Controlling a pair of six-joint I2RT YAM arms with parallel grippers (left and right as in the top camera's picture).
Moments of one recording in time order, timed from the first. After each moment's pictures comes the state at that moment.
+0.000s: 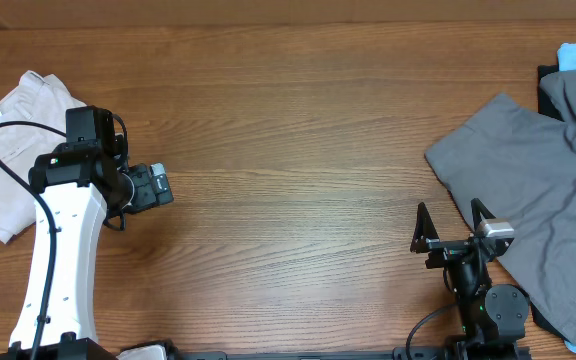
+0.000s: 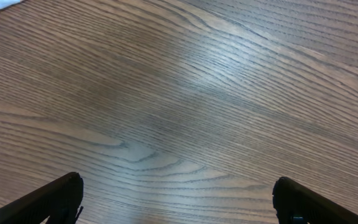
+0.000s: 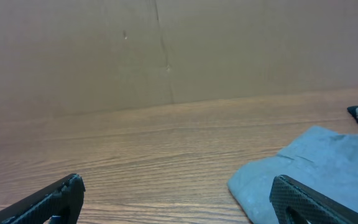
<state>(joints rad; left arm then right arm) 0.15 1.43 1.18 -1.10 -0.02 -0.21 0.05 0.01 0.02 -0.03 -0.07 0.15</state>
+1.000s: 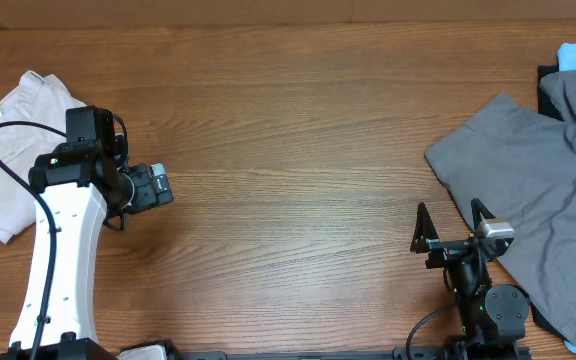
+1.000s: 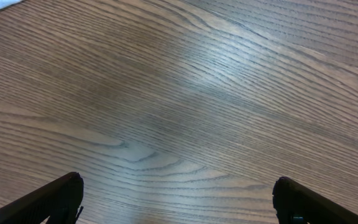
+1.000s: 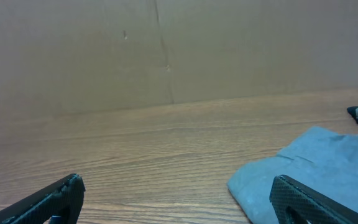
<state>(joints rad) 0.15 1.43 1.18 -1.10 -0.02 -0.21 0.05 0.01 0.02 -0.03 -0.07 0.15</state>
